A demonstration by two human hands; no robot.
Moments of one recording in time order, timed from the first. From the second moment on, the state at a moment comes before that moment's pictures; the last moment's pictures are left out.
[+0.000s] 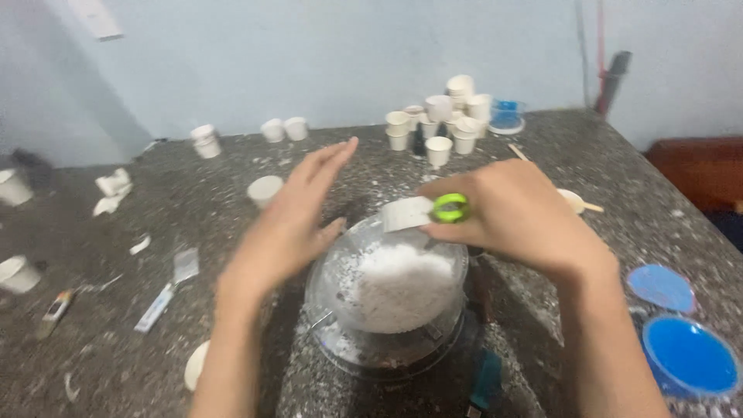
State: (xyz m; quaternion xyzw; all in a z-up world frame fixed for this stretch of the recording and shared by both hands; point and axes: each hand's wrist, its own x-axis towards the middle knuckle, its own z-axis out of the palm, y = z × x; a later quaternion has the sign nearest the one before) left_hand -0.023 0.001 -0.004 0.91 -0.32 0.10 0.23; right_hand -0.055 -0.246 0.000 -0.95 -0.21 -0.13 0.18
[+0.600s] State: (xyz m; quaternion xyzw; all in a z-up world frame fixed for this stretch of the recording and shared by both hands) left_hand -0.075 0.013 -0.057 0.80 -0.36 0.43 -0.23; right_hand -0.074 -0.244 0.014 -0.96 -0.21 -0.09 0.14
